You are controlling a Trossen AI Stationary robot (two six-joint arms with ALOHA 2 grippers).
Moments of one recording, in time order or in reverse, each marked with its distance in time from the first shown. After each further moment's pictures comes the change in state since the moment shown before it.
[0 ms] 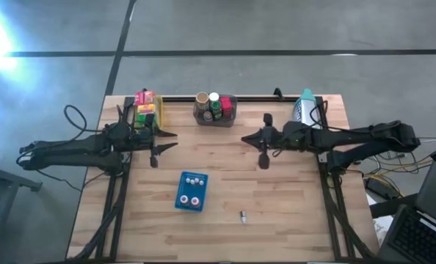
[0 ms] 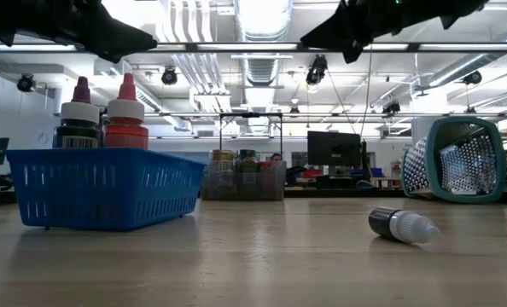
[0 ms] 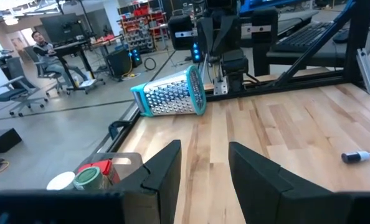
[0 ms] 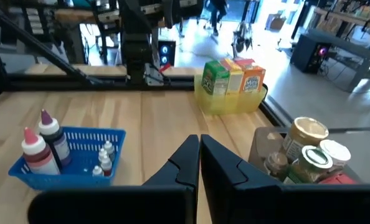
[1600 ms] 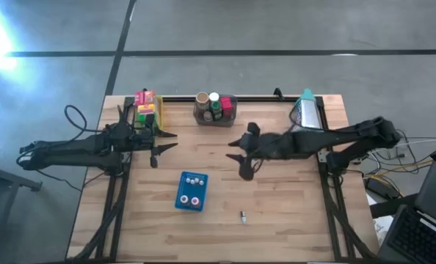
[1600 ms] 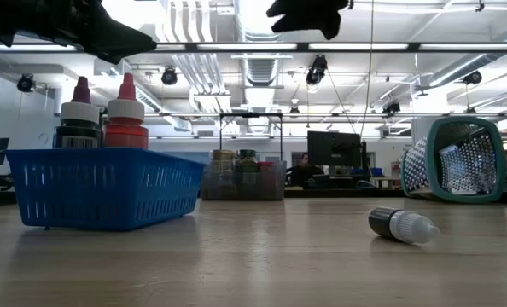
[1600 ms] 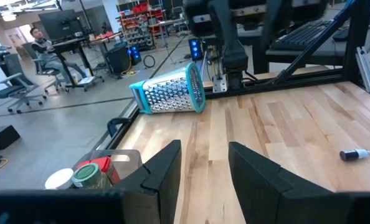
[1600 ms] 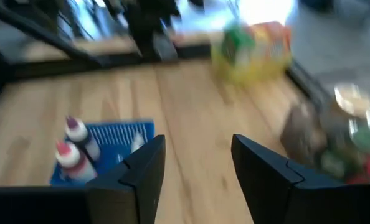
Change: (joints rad) left arm 0.000 0.000 0.000 -0.012 0.001 -0.006; right arm 0.164 0.261 0.420 -0.379 0.156 0.197
